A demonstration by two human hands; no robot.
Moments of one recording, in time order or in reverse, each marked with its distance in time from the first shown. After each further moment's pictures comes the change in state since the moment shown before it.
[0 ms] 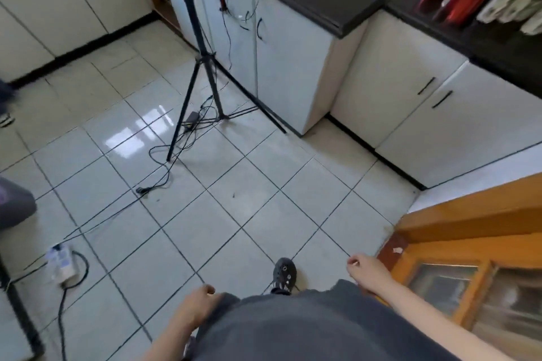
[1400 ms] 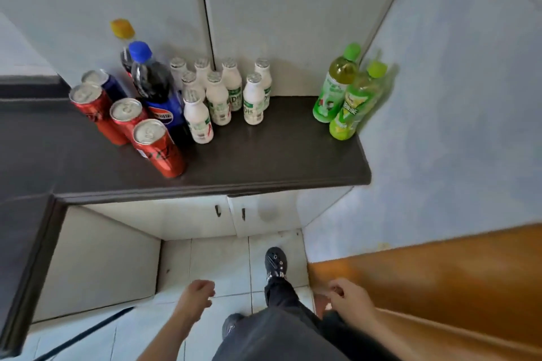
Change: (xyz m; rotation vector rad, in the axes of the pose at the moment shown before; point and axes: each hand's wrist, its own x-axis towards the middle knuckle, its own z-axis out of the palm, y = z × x) left_hand 0.157 0.801 -0.017 0.124 -0.262 0.329; right_hand 0.206 0.222 -0.401 0.730 0.341 0.446
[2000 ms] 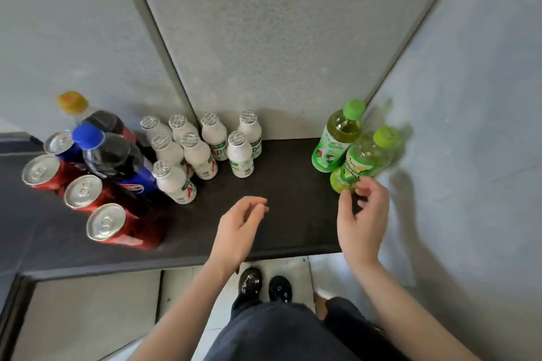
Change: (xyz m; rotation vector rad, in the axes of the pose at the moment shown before) left_hand 0.001 0.289 0.034 -0.089 0.080 0.743; right_hand 0.112 -0.177 -0.199 0.571 1.023 -0.474
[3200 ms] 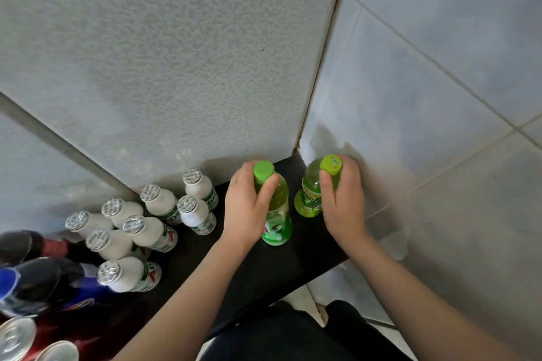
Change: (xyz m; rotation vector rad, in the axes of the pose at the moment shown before) left_hand 0.092 0.102 0.051 0.198 -0.128 0.523; right_hand 0.071 -0.007 -0.005 -0.084 0.071 -0.048
